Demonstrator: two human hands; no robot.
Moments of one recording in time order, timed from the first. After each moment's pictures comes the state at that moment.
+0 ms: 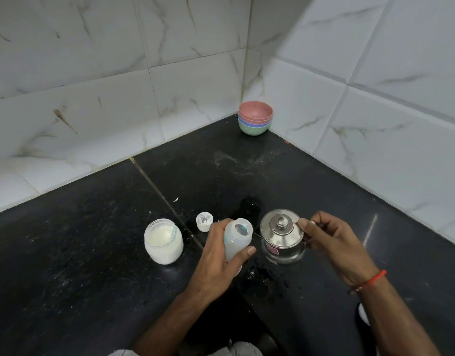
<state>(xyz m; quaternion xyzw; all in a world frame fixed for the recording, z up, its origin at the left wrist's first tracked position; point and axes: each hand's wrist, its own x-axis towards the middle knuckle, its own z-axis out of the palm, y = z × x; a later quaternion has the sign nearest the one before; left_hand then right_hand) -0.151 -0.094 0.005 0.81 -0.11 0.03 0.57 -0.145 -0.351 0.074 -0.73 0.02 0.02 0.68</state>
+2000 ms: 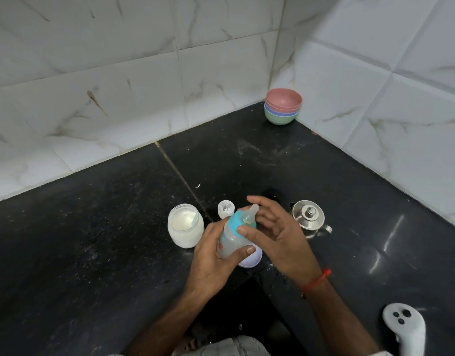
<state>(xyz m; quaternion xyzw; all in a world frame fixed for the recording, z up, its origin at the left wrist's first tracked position) -0.175 -0.058 0.012 0.79 0.00 0.07 0.61 -0.148 -0.220 0.071 -0.69 -0.10 0.07 0.71</state>
